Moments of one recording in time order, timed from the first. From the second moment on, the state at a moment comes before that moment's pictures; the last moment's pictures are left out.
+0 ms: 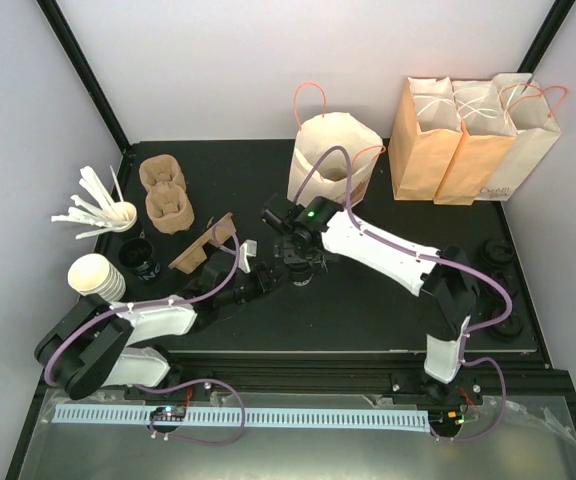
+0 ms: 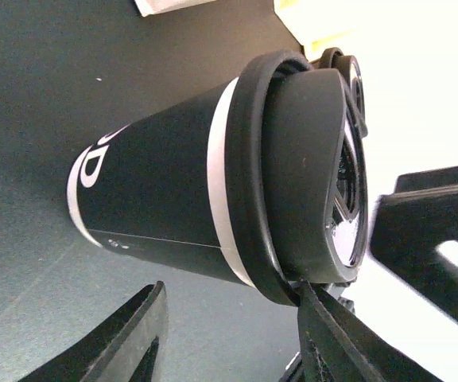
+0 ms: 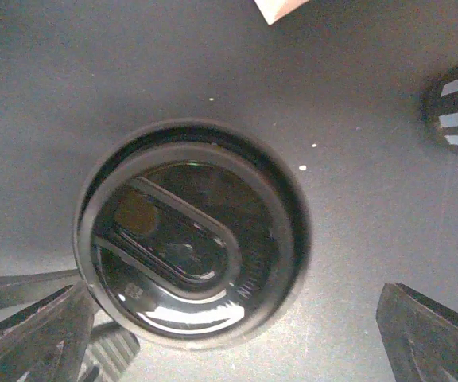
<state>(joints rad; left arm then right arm) -0.65 1.32 0.32 0.58 0.33 -1.10 0.93 1.87 1.68 -1.17 0.24 0.81</state>
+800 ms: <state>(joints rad) -0.61 1.22 0.54 0.12 0.29 -0.86 0.67 1.48 1.15 -0.64 -0.20 0.50</state>
